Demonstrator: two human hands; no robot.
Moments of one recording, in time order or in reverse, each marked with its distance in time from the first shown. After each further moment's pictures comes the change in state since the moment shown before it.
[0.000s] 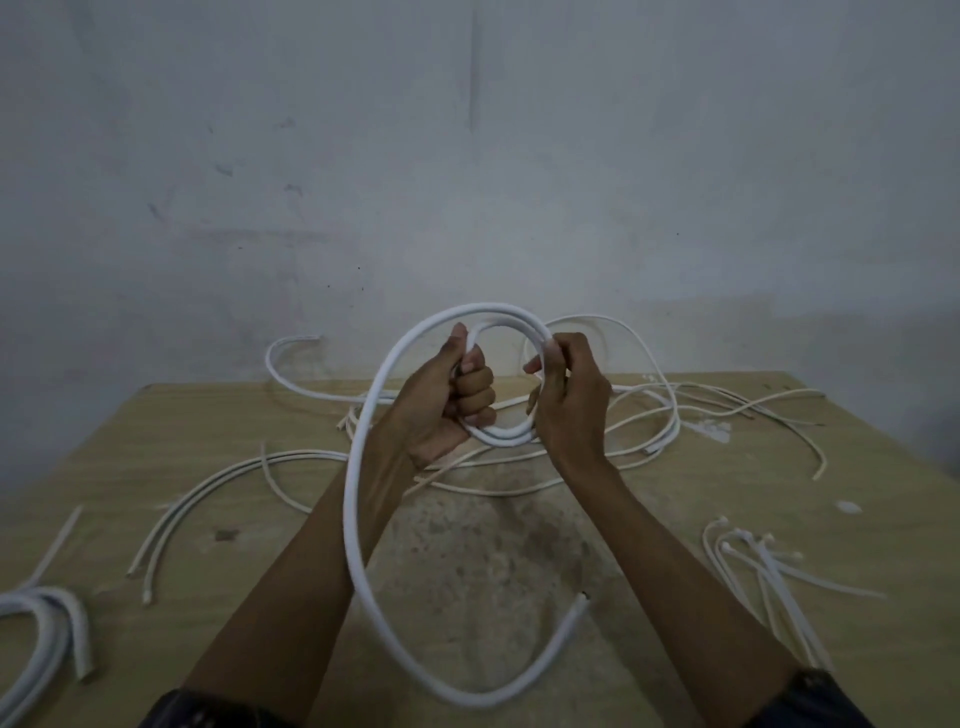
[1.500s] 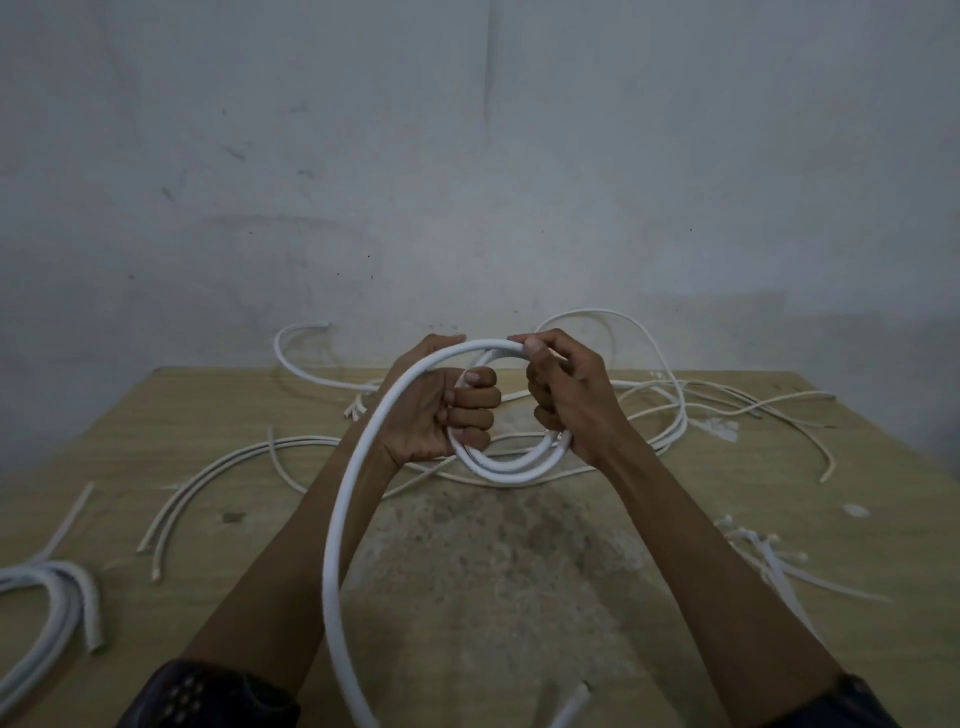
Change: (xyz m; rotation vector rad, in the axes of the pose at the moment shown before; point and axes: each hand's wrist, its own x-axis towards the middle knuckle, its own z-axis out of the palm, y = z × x) left_hand -0.012 0.007 -0.029 -0.161 -0.282 -0.379; right_hand 0.012 -0.023 -0.020 0.568 -0.519 0.435
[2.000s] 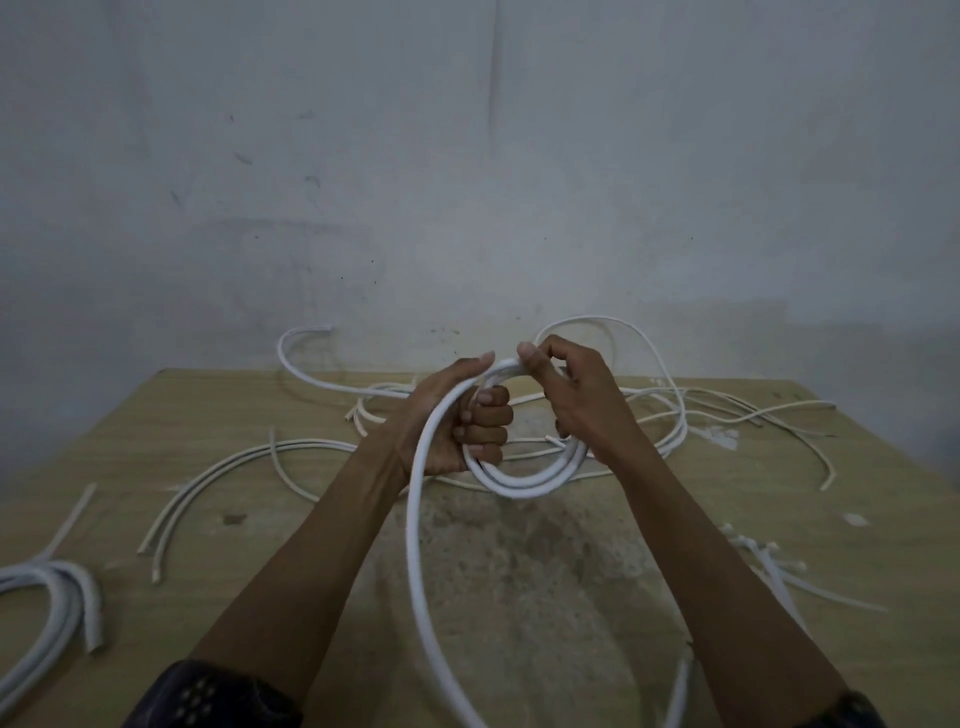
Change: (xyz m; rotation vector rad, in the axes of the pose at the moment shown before) left_hand 0.009 -0.013 0.004 0.053 0.012 -0.023; right_hand 0.004 -0.011 -0.006 -0.566 0.058 -0.138
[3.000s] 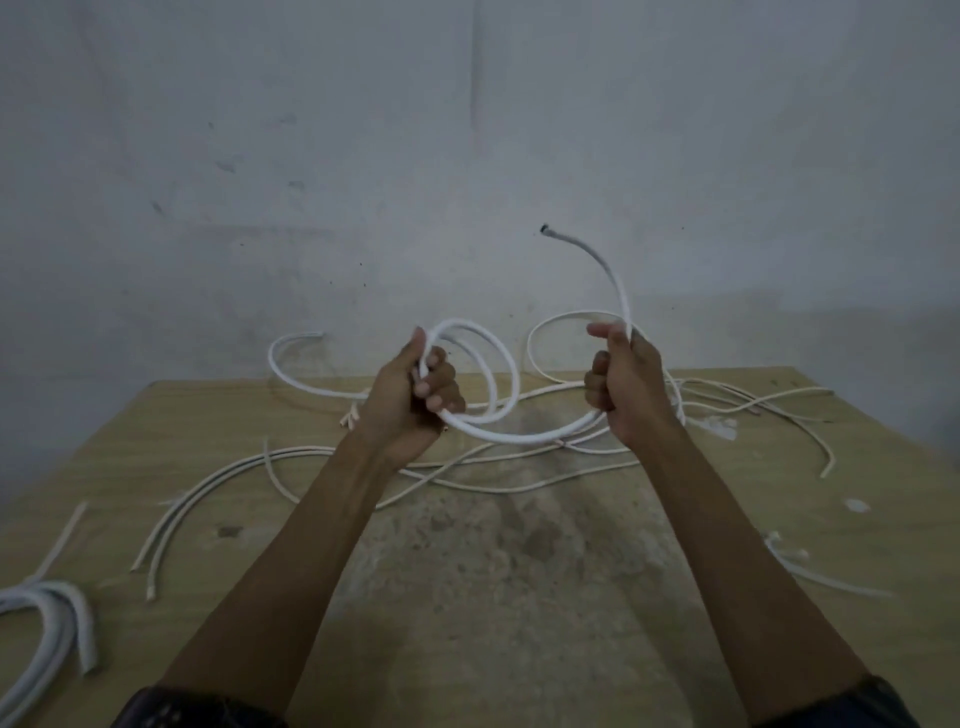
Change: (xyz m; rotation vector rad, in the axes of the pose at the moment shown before) left_hand -0.007 0.016 -0.001 -0.007 0.360 0.534; right_hand 0.018 0.038 -0.026 0.777 0.324 0.503
